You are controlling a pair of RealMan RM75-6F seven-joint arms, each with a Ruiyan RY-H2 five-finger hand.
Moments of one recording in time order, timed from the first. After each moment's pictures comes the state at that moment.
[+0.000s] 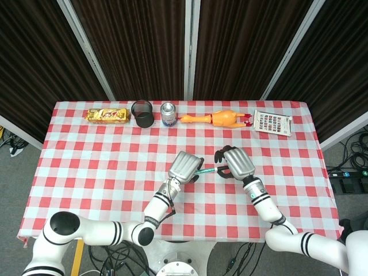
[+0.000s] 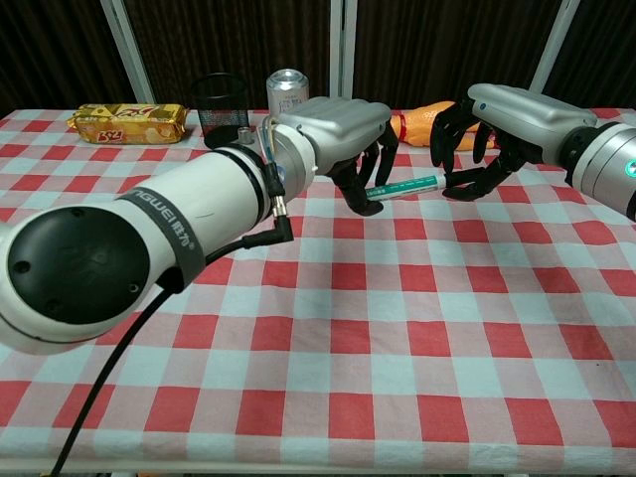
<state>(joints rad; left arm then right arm) -1.12 -1.97 -0.30 -1.32 0.78 1.04 0.70 0.67 -1.59 0.19 -1.35 -1.27 1.00 -0.10</state>
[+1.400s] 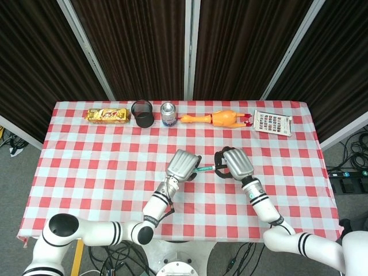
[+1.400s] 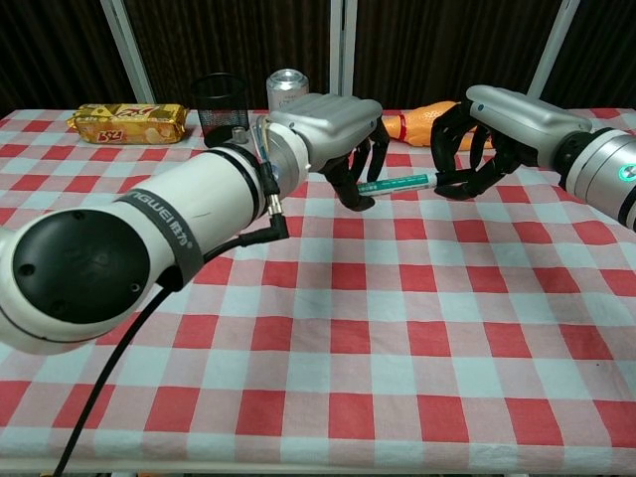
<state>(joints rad) -1.10 -1.98 -0.32 -1.30 0.81 1.04 0.72 0.67 -1.62 0.20 -1.32 -1.28 1.01 -0.05</state>
